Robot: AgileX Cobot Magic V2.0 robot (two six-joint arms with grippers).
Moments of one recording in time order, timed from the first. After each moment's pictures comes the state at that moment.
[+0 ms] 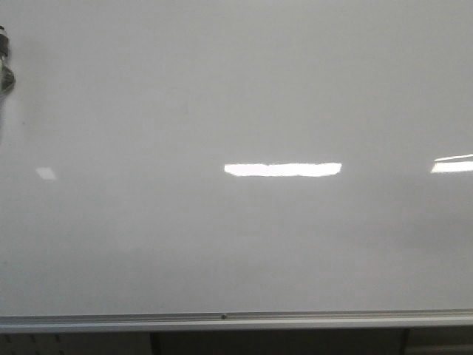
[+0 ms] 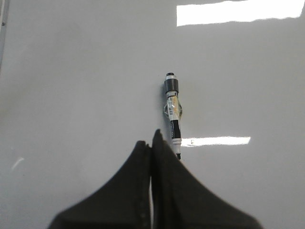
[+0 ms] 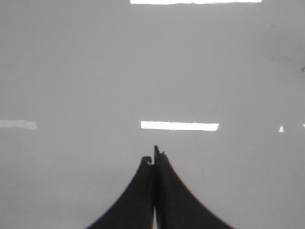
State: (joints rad) left arm -0.01 0.00 0.01 -0.06 -0.03 0.08; right arm 0.02 -0.01 0.03 0.02 -0.01 0.01
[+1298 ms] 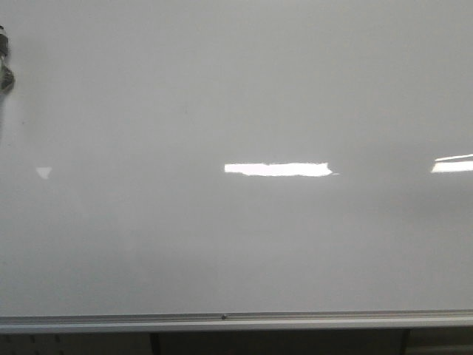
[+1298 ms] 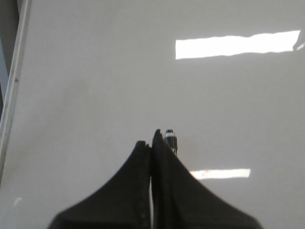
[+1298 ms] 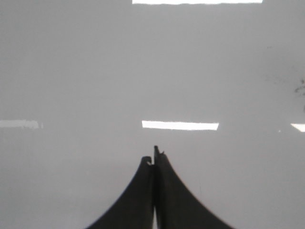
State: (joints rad) left arm -0.01 0.00 -0.18 -0.06 0.03 0.08; right arm 0.02 -0.01 -0.19 0.02 0.22 0.01
